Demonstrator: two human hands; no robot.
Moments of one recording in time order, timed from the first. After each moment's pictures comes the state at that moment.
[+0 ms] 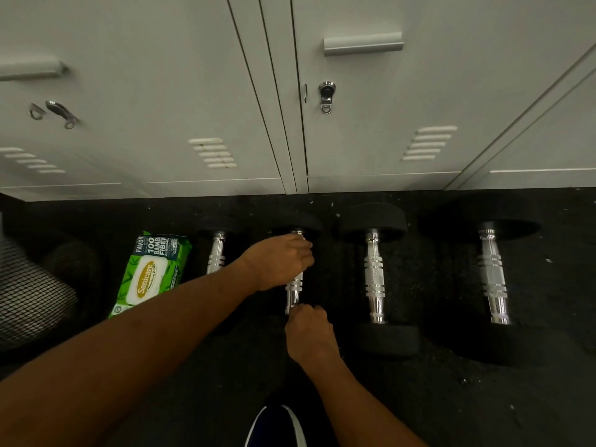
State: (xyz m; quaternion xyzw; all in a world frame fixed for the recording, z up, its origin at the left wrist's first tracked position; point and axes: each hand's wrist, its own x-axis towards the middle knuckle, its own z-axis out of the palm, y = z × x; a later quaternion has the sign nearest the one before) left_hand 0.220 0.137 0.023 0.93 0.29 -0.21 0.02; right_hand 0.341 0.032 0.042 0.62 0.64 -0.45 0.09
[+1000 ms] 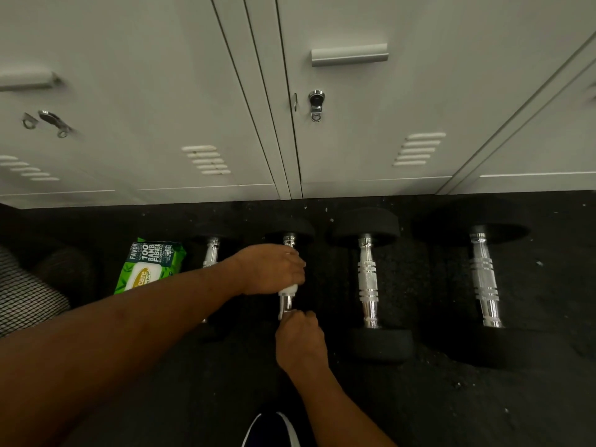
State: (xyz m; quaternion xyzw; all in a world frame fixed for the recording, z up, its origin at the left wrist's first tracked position) left_hand 0.211 0.140 0.023 0.96 0.19 -0.18 0.03; right_hand 0.337 0.027 0.047 0.64 0.62 -0.44 0.08
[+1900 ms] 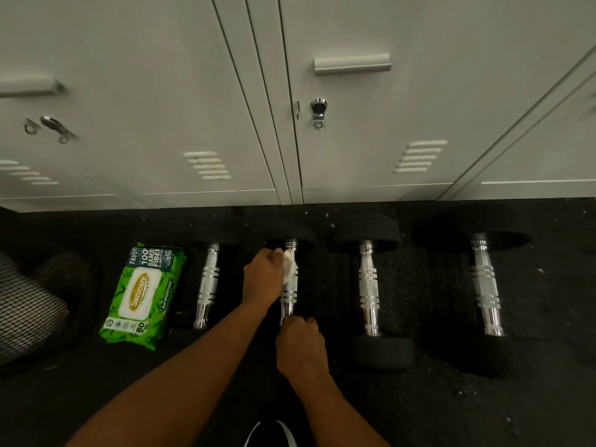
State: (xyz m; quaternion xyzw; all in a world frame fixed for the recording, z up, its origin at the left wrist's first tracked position) left_hand 0.247 0.111 0.014 0.40 0.82 0.19 0.37; right_hand 0.333 0.032 0.038 0.64 0.61 -0.46 0.11
